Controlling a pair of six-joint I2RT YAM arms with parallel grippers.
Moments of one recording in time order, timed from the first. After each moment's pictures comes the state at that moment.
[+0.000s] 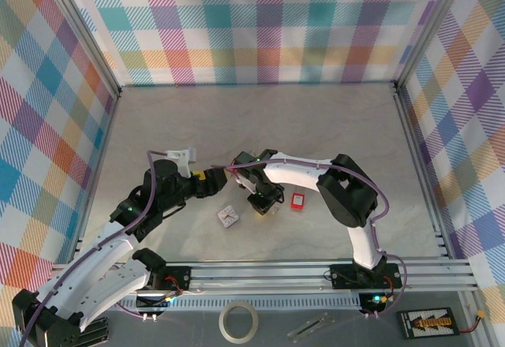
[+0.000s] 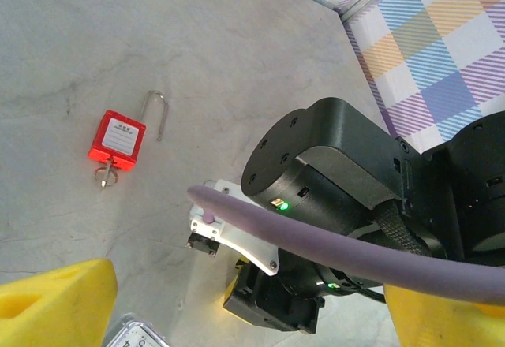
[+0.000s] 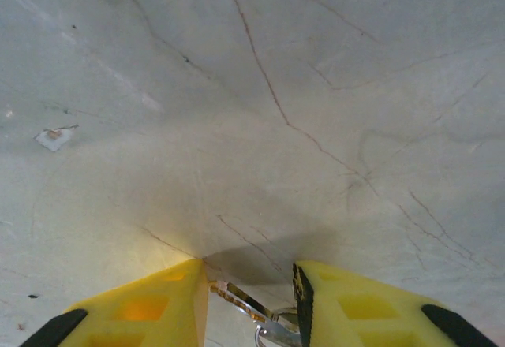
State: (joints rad) left arm -0.55 0.75 0.64 -0.34 0.16 -0.66; right arm 0.90 2.01 1.40 -0.98 -0.01 0.05
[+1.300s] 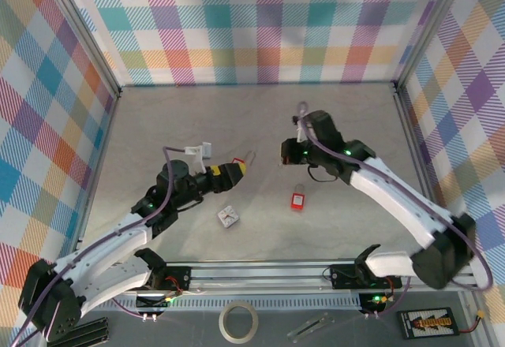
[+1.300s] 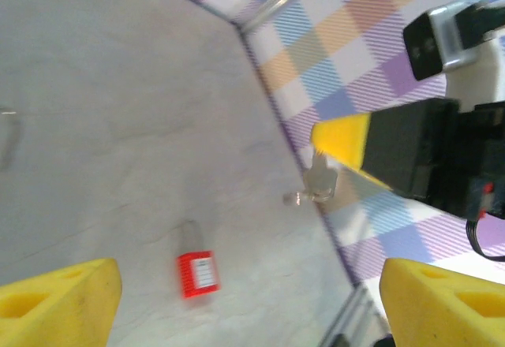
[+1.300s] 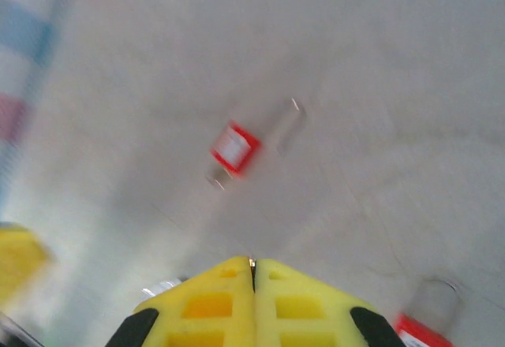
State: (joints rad) left arm -0.66 0.94 0.54 0.22 0.27 -0.85; right arm 0.64 1.24 1.15 -0.55 -0.09 0.58
